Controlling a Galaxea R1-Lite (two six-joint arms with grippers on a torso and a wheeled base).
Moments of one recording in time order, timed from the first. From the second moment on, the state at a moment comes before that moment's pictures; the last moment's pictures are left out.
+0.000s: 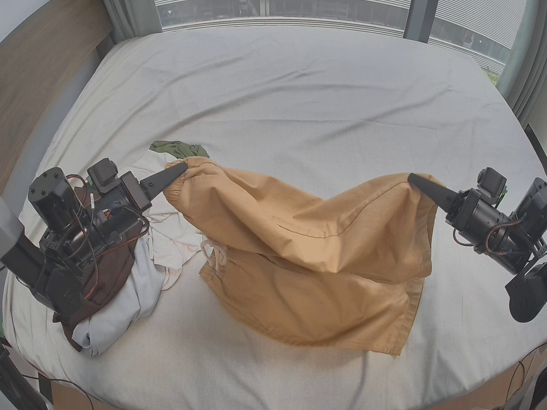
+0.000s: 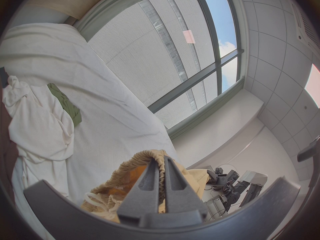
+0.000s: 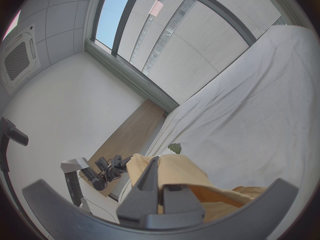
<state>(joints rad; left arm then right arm) -0.17 1.84 -0.61 -1.46 -0.60 -0.79 0.24 1.72 -0.44 -1.53 0.57 0.66</state>
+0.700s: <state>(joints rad) -0.15 1.69 -0.69 -1.11 -0.57 -0.70 0.10 1.74 -0.51 -1.53 0.57 0.70</state>
